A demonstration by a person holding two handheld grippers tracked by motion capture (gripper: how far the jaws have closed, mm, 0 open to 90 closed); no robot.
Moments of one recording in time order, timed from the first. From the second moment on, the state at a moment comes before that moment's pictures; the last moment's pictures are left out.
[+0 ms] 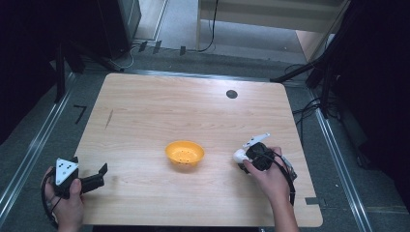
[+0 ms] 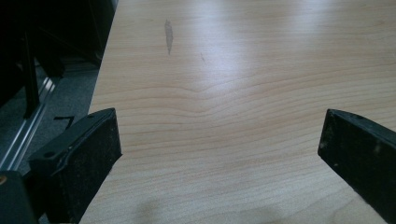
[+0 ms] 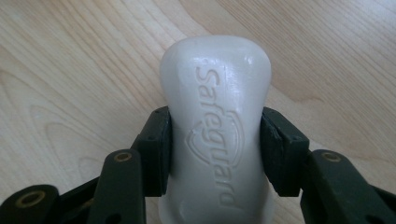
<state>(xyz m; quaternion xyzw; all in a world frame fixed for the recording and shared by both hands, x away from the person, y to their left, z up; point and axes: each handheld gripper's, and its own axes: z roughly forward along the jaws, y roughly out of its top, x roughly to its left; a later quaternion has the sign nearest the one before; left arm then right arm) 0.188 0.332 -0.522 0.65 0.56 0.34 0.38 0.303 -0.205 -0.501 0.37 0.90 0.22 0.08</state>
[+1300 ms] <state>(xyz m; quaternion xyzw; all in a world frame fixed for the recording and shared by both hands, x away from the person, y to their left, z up) 0.188 0.332 -0.522 0.65 0.56 0.34 0.38 0.307 -0.159 -0.469 0.30 0.92 0.24 0.08</state>
